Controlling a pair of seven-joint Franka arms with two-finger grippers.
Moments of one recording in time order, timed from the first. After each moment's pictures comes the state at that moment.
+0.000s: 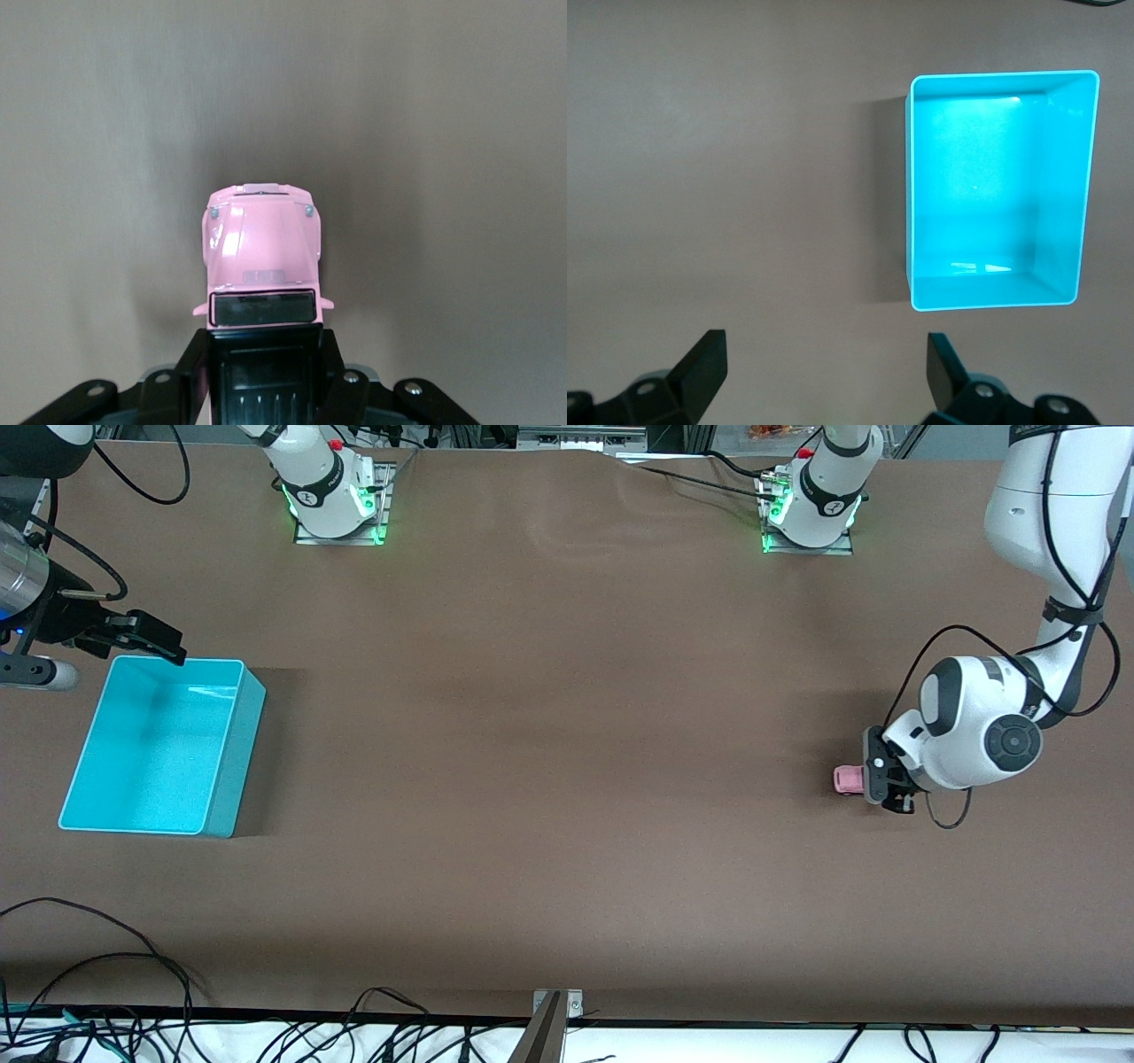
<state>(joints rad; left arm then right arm) 0.16 0.57 -0.08 -1.89 0.13 2.34 1.61 0.01 0.07 0.04 -1.56 -0.02 1.57 0.13</state>
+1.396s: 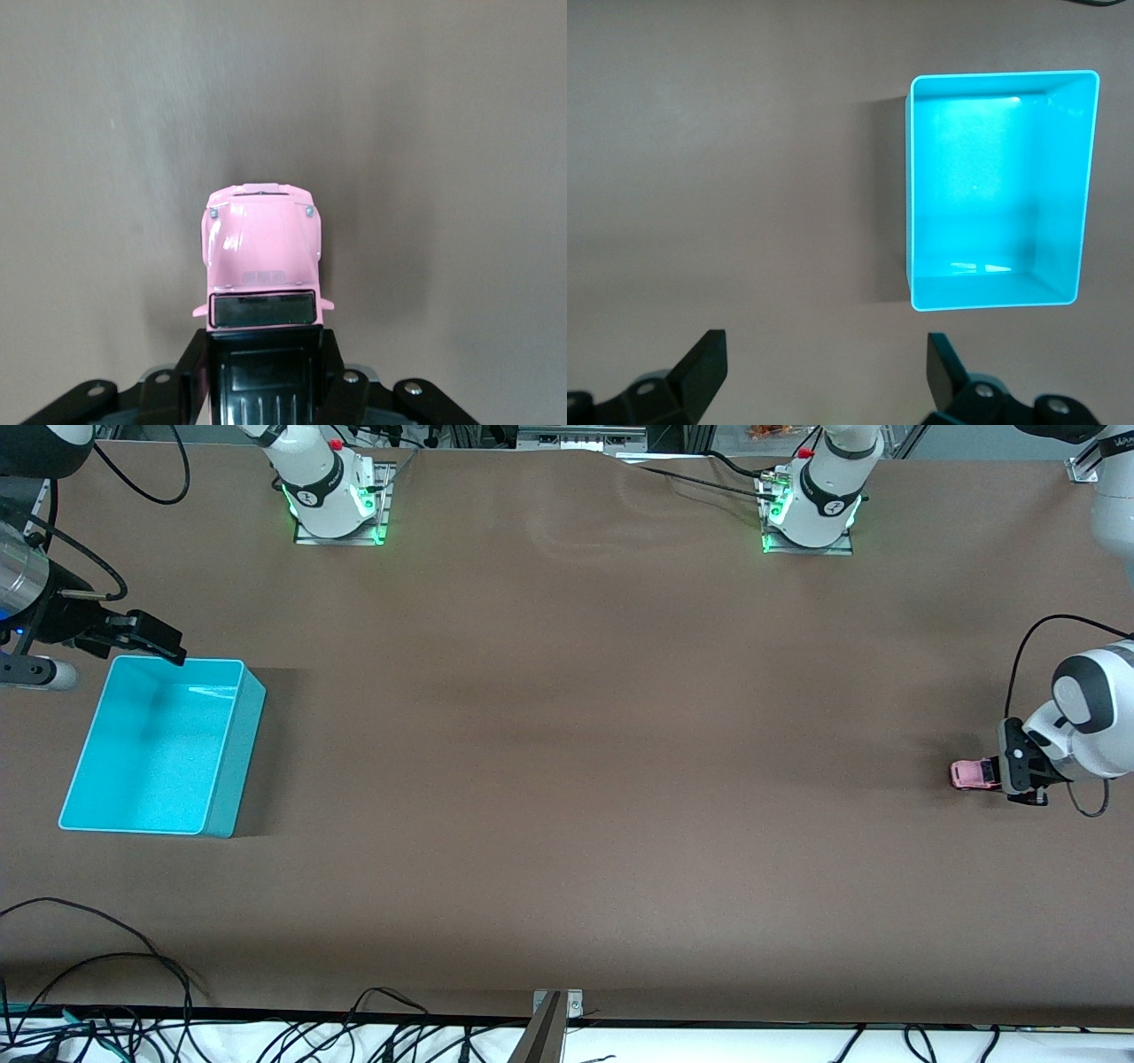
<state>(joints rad) 0.51 0.66 -0.08 -1.75 0.18 2.34 1.92 0.01 0.07 0.04 -1.56 -0.02 1.57 0.13</state>
